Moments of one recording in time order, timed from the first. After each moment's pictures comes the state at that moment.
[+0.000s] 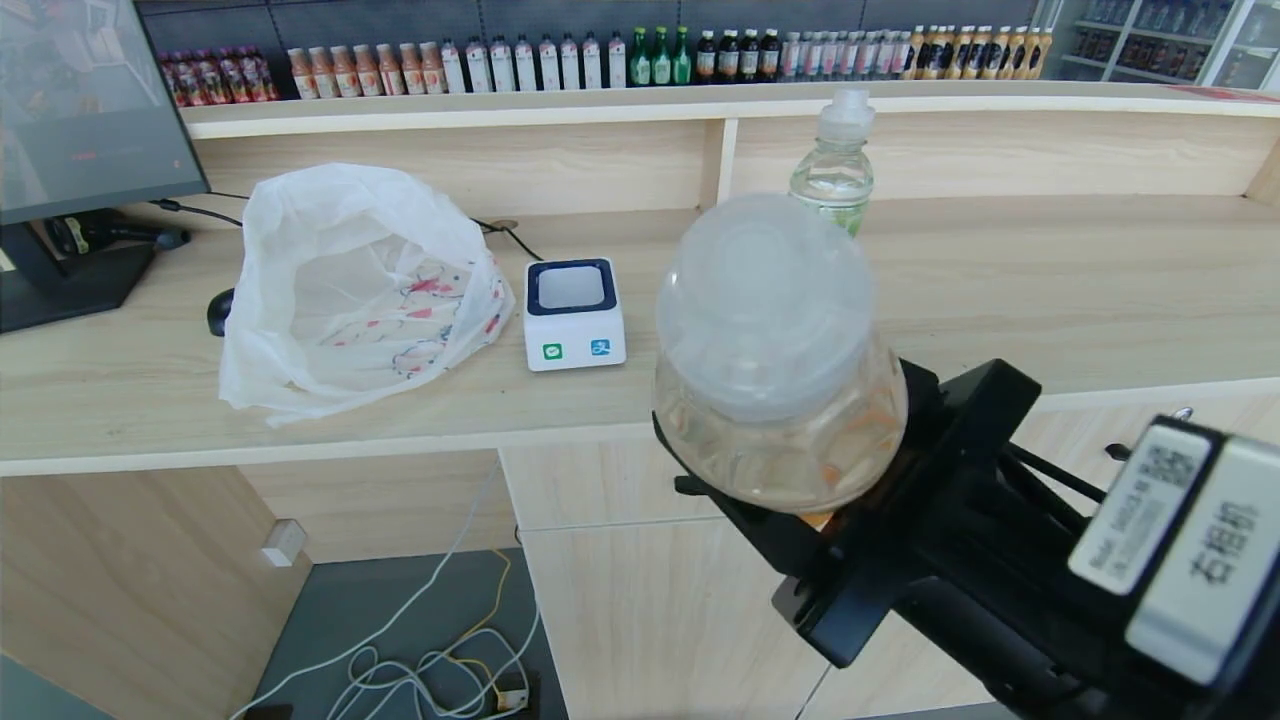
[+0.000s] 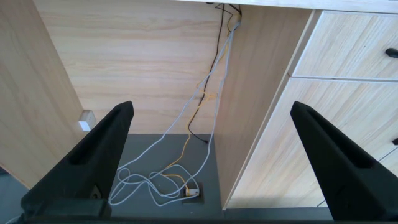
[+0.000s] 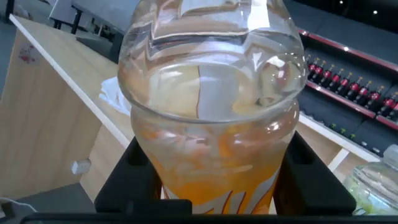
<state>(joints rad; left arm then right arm) 0.00 0.00 0.00 0.00 0.00 0.00 1.02 1.64 -0.52 -1.57 -0.05 -0.71</state>
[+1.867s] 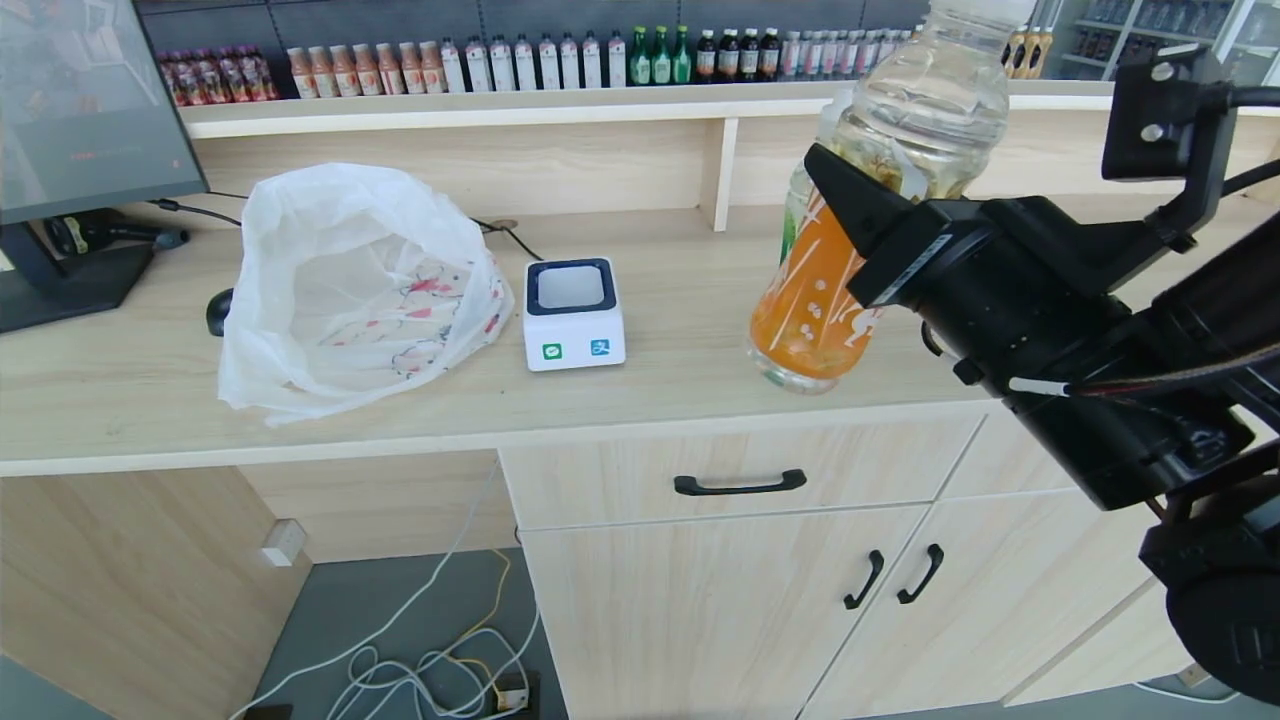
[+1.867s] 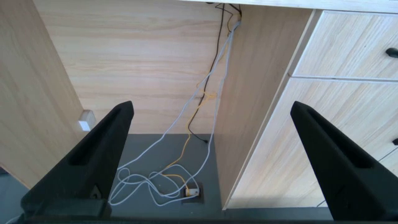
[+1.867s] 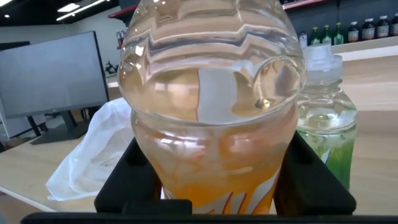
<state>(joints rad) 0.00 0.00 0.00 0.00 0.00 0.00 0.68 1.66 -0.82 -1.36 -0.14 0.04</state>
